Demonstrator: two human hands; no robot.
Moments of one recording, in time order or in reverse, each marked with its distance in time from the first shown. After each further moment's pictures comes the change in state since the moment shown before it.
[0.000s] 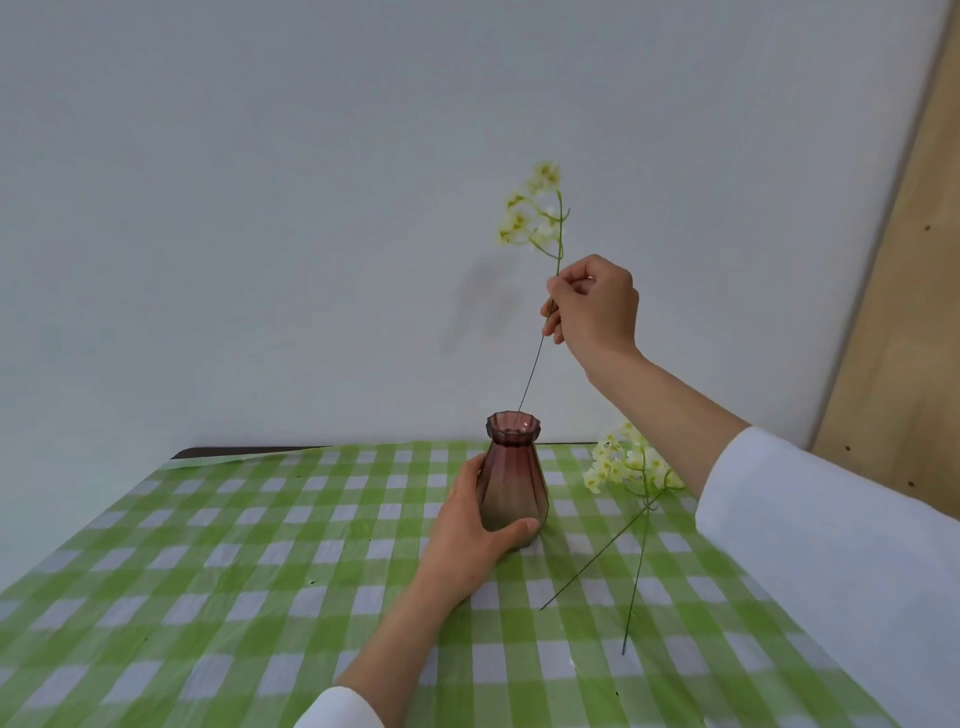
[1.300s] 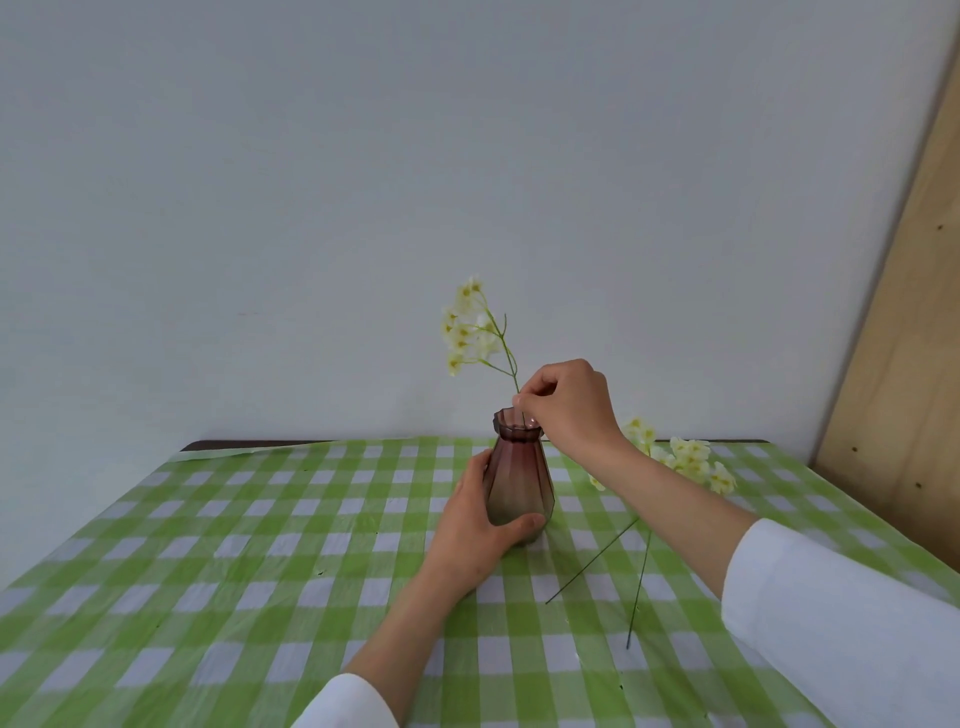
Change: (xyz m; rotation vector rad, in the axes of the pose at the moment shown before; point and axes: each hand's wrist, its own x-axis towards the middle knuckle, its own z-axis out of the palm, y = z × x) left_hand 0.000 0.006 0.001 0.026 0.017 0.000; right_hand -0.071 0.049 0.007 -0.317 -0.304 -0.004
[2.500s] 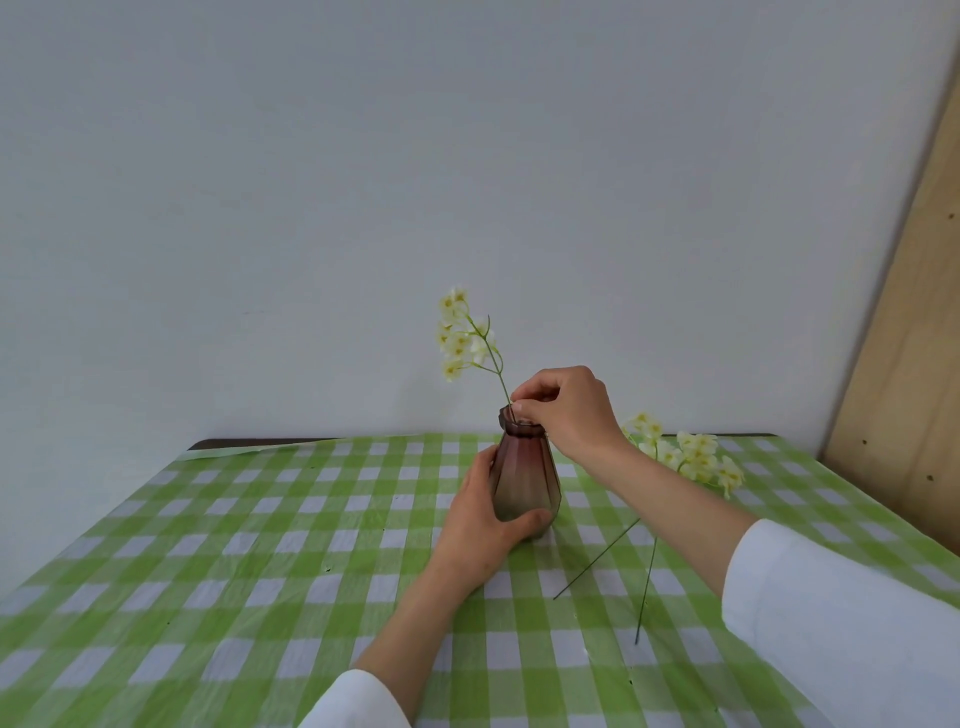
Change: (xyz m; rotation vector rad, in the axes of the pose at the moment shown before) left_hand 0.000 0.001 0.000 -0.002 -0.009 -0.010; right_hand 0.000 0.014 0.009 0.075 -0.042 0.009
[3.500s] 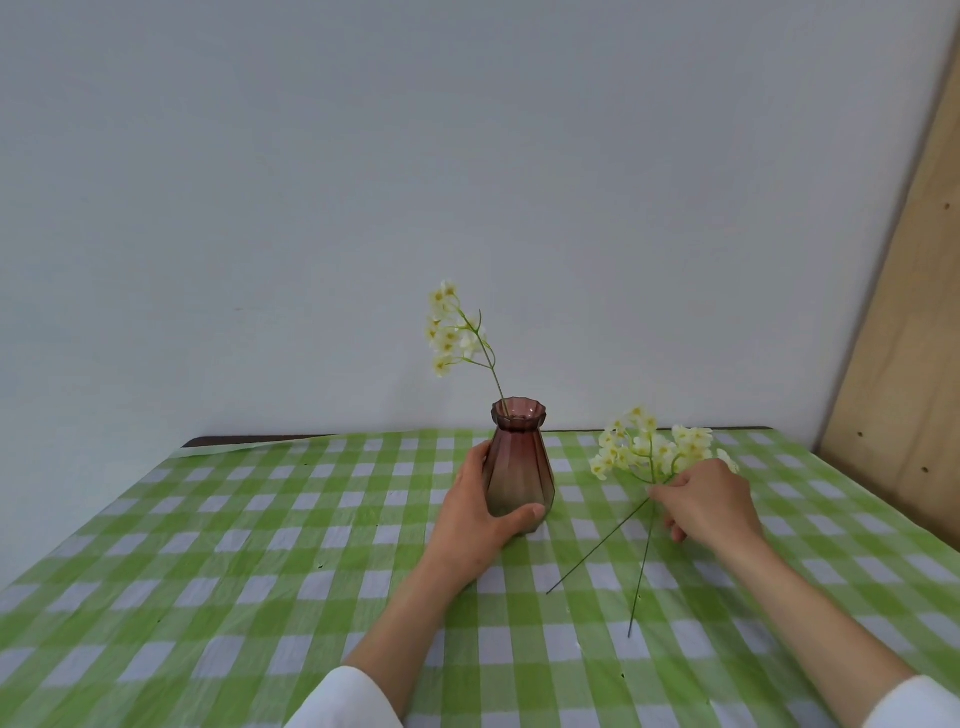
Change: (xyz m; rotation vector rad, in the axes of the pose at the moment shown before) left_hand -0.001 -0.004 -0.002 -0.028 -0.012 0.014; right_hand -0.072 0.108 -0.082 -0.350 0.073 0.520
